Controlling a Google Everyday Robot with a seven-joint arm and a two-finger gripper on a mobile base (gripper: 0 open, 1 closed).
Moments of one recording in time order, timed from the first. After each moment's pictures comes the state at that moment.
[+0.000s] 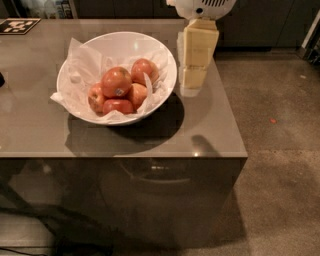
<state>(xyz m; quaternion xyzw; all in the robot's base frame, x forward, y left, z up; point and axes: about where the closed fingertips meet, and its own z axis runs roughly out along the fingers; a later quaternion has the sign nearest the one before) 0.499 -0.046 1.048 -0.73 0.65 -0.08 0.20</state>
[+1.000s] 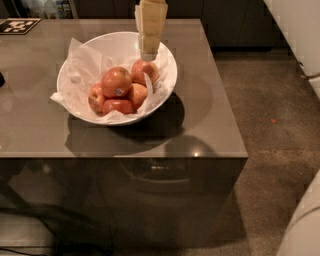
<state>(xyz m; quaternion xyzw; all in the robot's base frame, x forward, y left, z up) 0.595 0.033 1.057 -0.77 0.59 -0.05 0.24</state>
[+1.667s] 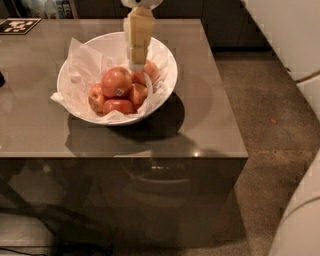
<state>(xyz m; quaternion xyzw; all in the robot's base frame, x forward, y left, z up) 0.595 0.056 1.034 -0.77 0.58 -0.02 0.24</state>
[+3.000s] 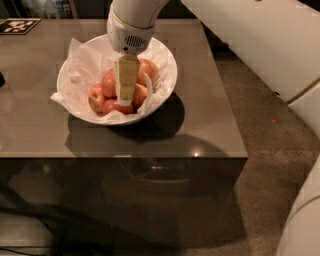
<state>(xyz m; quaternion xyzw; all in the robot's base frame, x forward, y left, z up) 0.587 0.090 0.950 -0.78 0.59 0.04 0.22</state>
